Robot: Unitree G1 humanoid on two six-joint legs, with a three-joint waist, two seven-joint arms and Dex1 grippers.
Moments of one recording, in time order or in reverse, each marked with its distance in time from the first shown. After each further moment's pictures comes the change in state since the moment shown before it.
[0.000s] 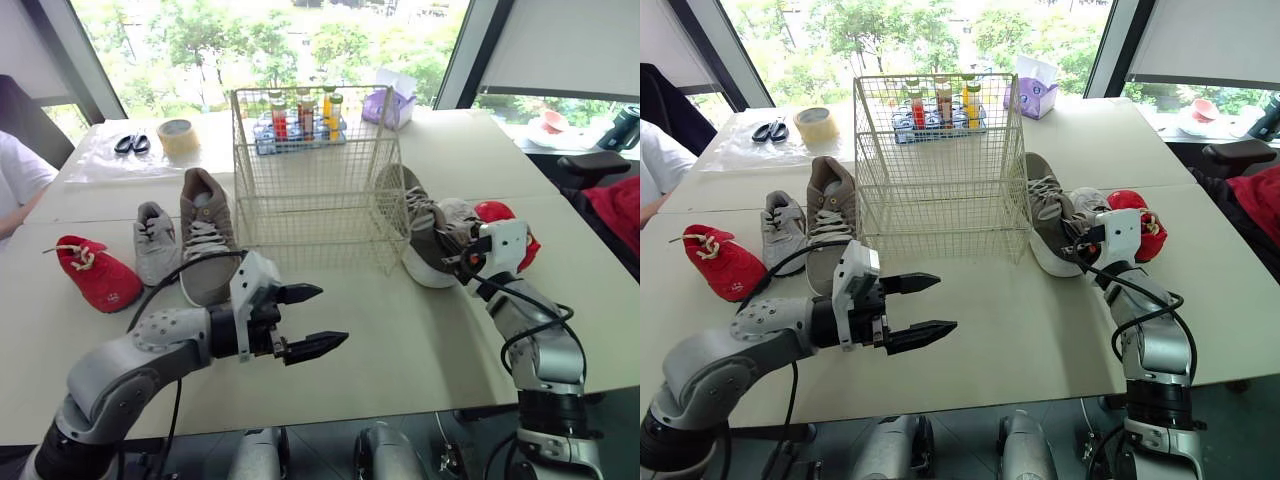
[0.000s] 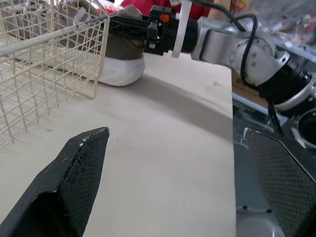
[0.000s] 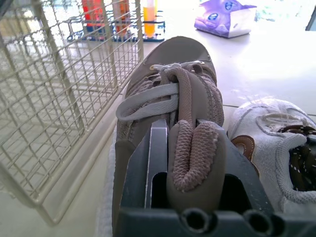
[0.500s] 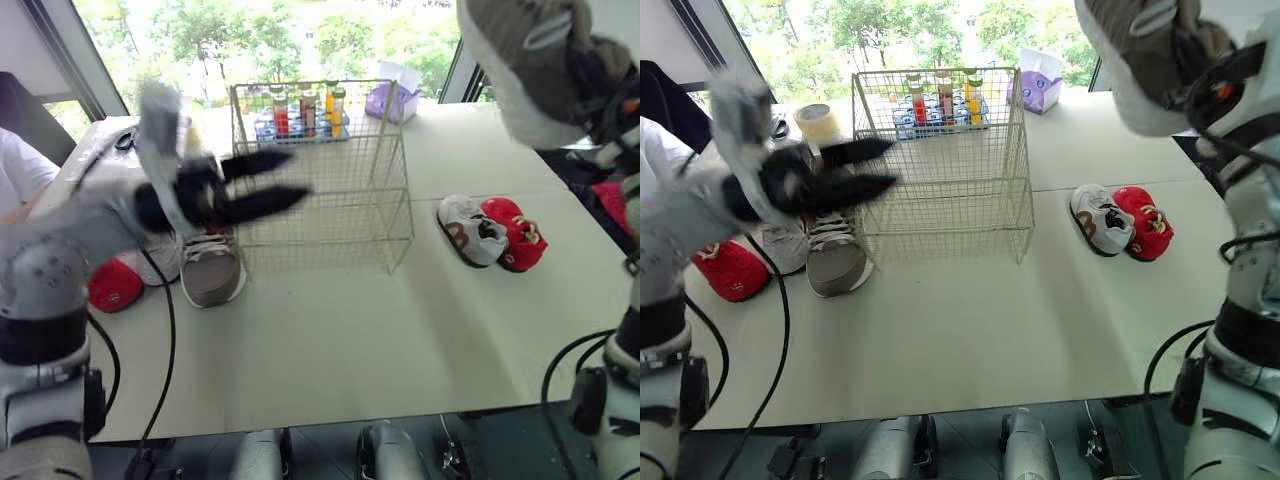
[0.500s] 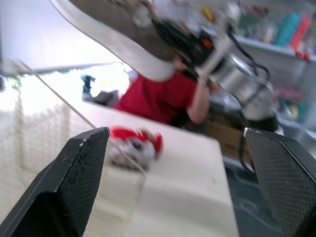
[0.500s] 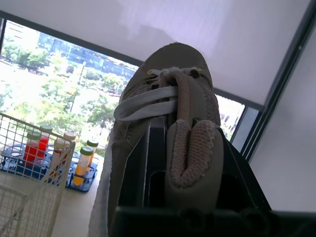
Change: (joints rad) left arm -0.673 0.071 0.275 0.581 -0.352 0.120 -0.011; right arm -0.483 -0.495 -0.121 -0.173 0.121 0.126 0.079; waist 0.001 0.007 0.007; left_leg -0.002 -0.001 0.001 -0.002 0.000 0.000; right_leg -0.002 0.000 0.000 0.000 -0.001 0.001
